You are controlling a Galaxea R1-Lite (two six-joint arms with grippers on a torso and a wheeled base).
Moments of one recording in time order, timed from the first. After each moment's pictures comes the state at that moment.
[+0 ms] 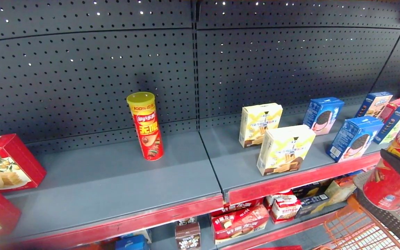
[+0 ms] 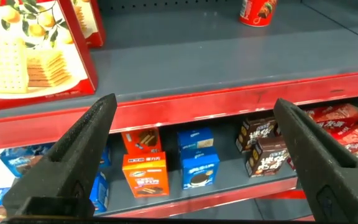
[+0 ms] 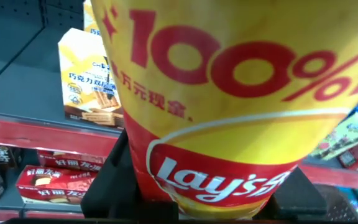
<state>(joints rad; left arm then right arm) 0.00 0.00 0.00 0.00 0.05 -0.03 0.19 0.99 -0.32 -0.77 0.01 -0.37</state>
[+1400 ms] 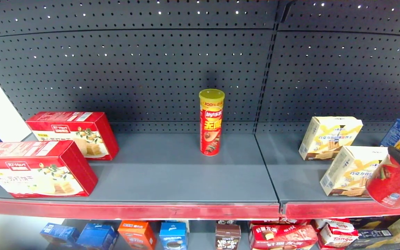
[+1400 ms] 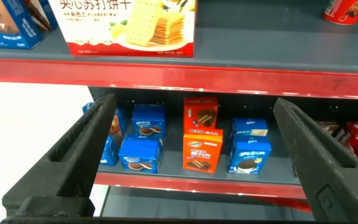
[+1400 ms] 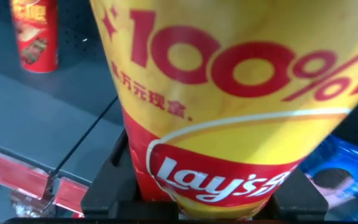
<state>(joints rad) 0.00 0.00 0.00 0.00 0.06 -0.03 0.22 0.94 -0.32 -0.76 -0.02 -0.37</state>
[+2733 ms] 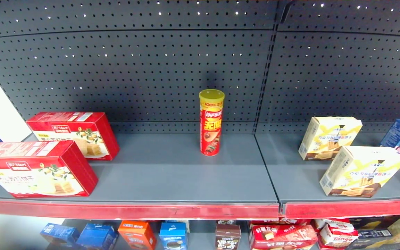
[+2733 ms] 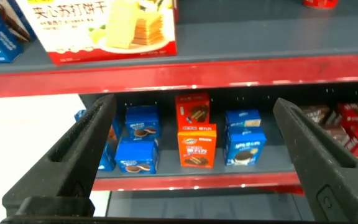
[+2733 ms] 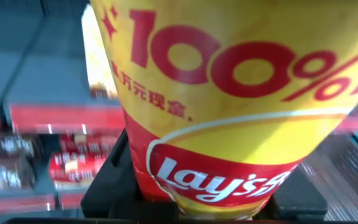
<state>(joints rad) 0.00 0.03 0.00 0.01 -0.02 0.04 -0.06 0.28 -0.41 0.15 -0.17 -0.22</state>
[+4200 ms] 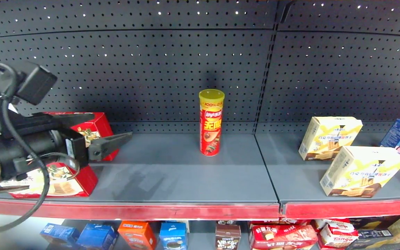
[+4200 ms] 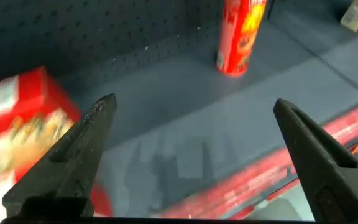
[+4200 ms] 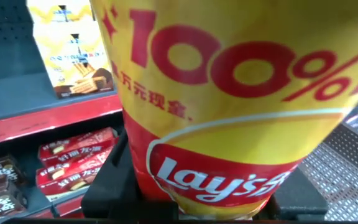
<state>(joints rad) -0.24 1.30 -0.79 -0.32 -0.20 0.12 -0.30 0.06 -0.80 0.71 -0.22 -0.08</state>
